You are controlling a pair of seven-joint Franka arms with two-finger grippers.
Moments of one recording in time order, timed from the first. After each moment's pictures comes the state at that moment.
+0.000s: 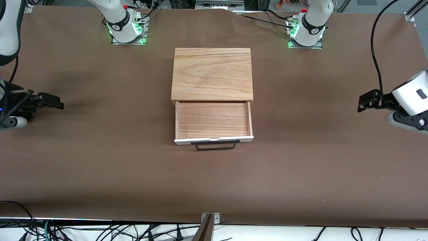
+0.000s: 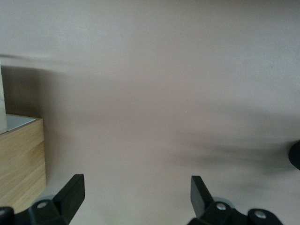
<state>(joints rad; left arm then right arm) -0.03 0.33 -0.03 -1.16 0.01 1.40 0.15 0.34 0.36 -0.47 -1.26 0.18 1.45 -0.23</state>
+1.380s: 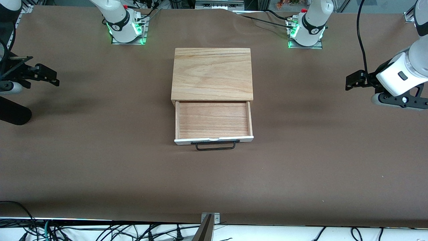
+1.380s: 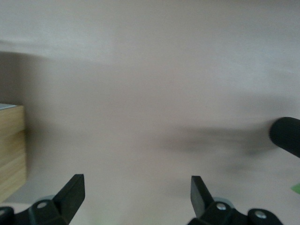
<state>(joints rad) -0.05 0.17 -0.03 -1.41 0.00 1.41 0.05 0.03 0.01 -0.07 -1.68 -0.04 1.63 -0.15</state>
